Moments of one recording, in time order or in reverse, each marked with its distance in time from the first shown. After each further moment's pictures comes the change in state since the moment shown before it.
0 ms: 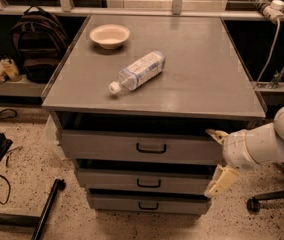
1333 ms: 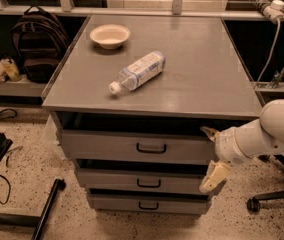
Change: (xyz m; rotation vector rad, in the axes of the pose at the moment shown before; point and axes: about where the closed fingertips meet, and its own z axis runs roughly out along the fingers) arm 0.009 -0.017 0.032 -0.059 -0.008 0.000
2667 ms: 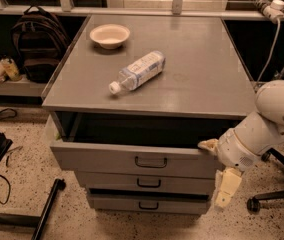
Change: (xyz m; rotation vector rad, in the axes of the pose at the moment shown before) arm -0.024 0.072 -0.035 -0.327 0.096 0.066
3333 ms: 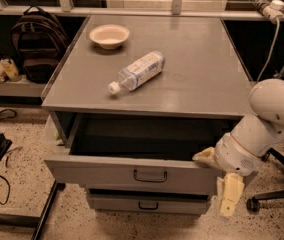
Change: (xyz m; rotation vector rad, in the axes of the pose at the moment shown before) arm -0.008 0.036 0.002 -0.164 0.000 -0.003
